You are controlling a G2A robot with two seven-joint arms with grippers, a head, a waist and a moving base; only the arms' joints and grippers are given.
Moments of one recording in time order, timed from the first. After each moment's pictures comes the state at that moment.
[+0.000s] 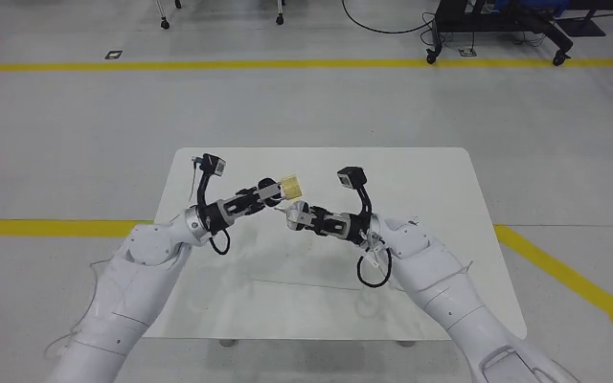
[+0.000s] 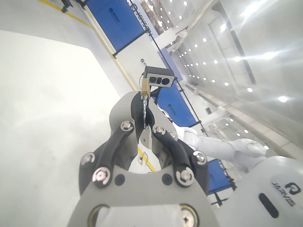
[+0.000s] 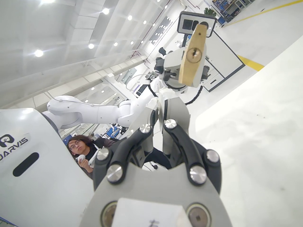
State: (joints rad) left arm 0.81 -1.17 -1.10 -1.20 -0.46 -0.56 -0.89; right arm -0.68 -1.27 0.82 -1.00 0.49 -0.91 0.91
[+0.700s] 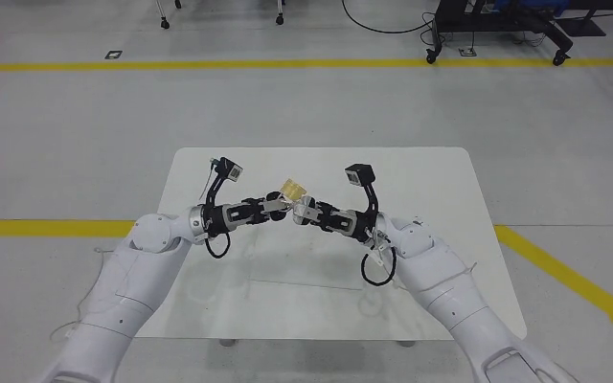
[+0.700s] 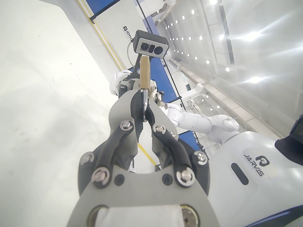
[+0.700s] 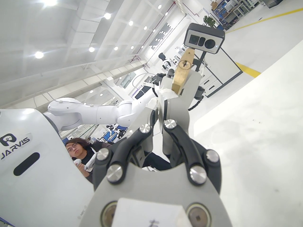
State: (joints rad) left arm 0.73 -1.19 -1.05 -1.07 -0.57 -0.61 -1.16; right arm -0.69 -1.26 0.85 -1.00 0.51 -0.92 0.90
